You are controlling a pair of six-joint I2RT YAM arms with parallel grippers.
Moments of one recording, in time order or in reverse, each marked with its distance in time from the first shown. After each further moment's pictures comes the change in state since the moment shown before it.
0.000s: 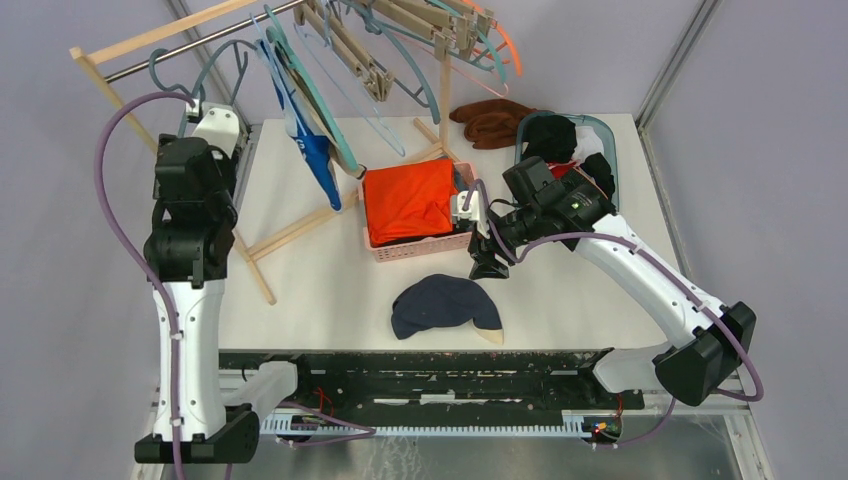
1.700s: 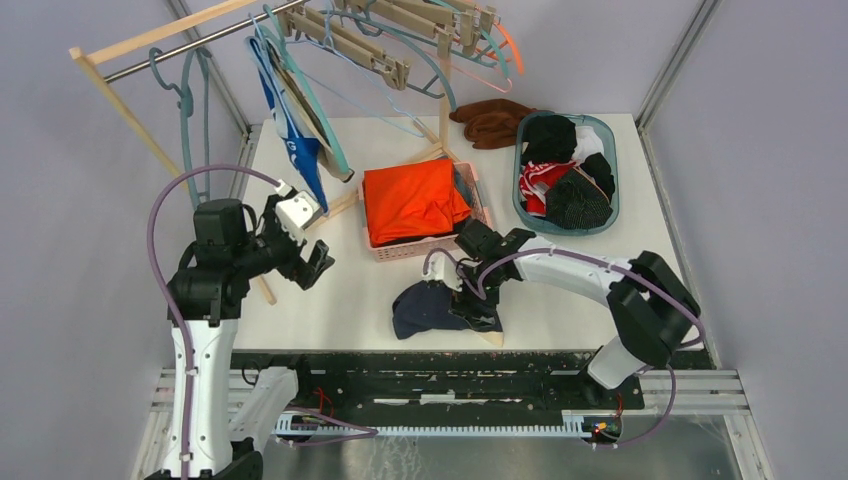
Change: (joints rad) left arm 0.000 -0.219 -0.339 -0.262 1.126 0.111; right arm 0.162 0.222 -0.350 0.231 0.299 0.085
